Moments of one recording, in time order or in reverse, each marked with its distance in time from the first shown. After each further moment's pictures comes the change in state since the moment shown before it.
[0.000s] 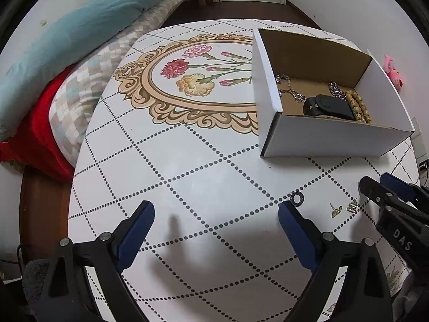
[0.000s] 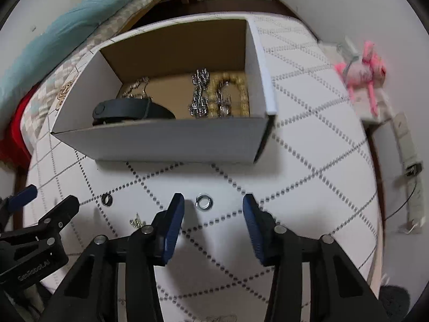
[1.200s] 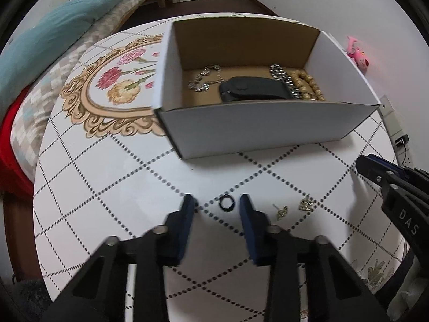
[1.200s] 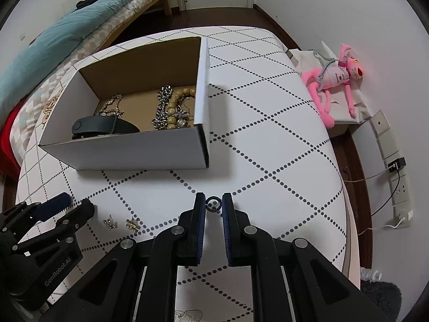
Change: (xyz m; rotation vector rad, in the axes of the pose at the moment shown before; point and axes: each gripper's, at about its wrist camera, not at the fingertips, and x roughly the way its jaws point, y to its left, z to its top) left arm 0.009 -0.053 0.002 0.131 0.002 -0.154; right arm -0.021 -0.033 0.000 0.056 -0.050 -0.072
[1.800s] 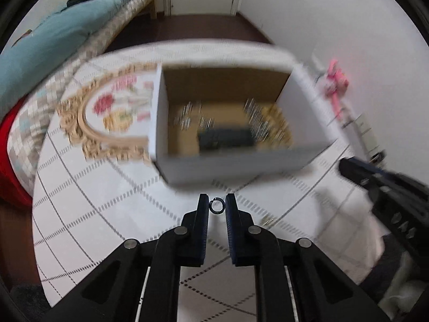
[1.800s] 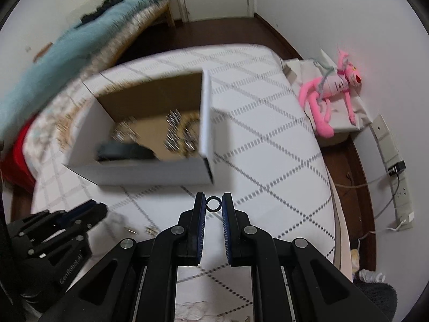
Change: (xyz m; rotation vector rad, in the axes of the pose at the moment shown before) left arm -0.051 0.005 0.026 -0.039 -0.101 -0.132; right arm -0.045 -0.004 0.014 0.022 -0.071 0.065
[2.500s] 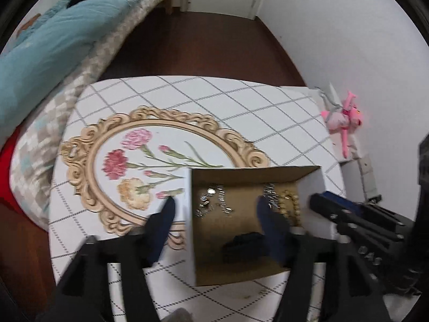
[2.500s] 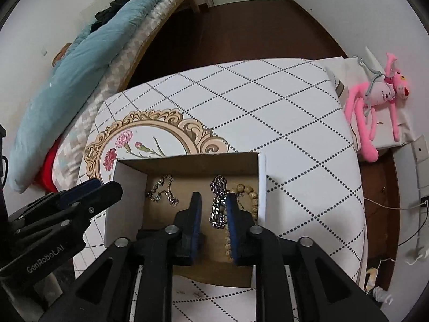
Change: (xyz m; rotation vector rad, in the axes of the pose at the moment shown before) left arm 0.010 0.034 0.104 -0.107 0.038 0.028; right arm 0.049 0.019 0.117 0.001 0.139 0.191
